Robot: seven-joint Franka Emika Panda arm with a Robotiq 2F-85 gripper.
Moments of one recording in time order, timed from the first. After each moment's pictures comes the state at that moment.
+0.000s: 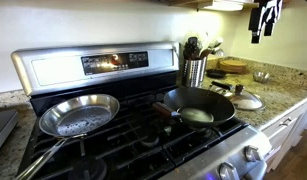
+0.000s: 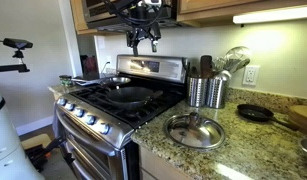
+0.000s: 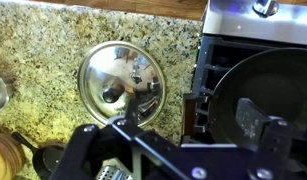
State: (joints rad) arm -0.02 -0.28 0.02 -2.22 -0.22 1.90 -0.05
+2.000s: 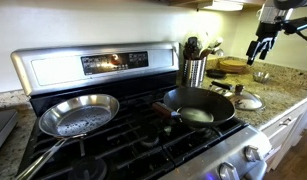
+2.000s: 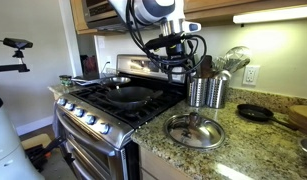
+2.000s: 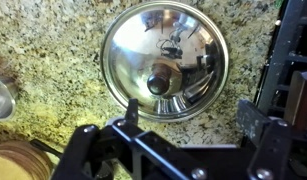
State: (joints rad) arm -0.13 -0.06 -0.18 -2.31 -0.19 2.42 -0.20
